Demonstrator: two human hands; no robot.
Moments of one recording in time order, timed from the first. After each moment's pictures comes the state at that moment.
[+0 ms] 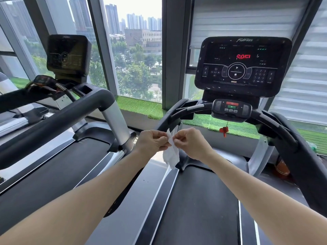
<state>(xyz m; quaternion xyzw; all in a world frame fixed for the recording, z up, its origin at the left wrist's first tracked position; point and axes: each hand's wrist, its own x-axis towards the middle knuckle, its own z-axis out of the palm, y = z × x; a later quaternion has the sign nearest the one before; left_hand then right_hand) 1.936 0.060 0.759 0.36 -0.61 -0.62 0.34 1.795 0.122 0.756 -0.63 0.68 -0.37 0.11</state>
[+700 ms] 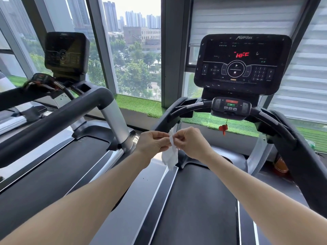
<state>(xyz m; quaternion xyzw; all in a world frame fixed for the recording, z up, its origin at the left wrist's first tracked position) 1.936 0.064 0.752 0.37 -0.59 -0.64 0.33 1.799 0.125 0.754 -0.63 0.68 -0.37 0.11</state>
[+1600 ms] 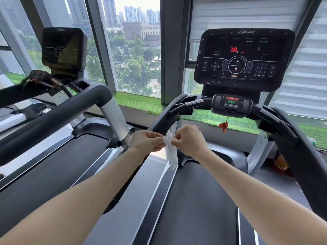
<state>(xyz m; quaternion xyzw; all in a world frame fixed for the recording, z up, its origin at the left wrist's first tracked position) 1.937 0.047 0.745 0.43 -0.58 -0.61 0.32 1.796 0.112 0.752 -0.58 0.76 -0.28 0.06</state>
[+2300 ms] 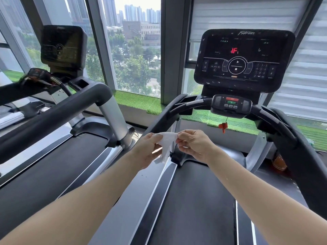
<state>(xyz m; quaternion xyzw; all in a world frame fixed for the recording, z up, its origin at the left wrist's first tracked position) 1.929 0.047 0.731 0.40 -0.45 -0.74 0.30 1.786 0.120 0.748 -0.31 0.59 -0.56 0.49</state>
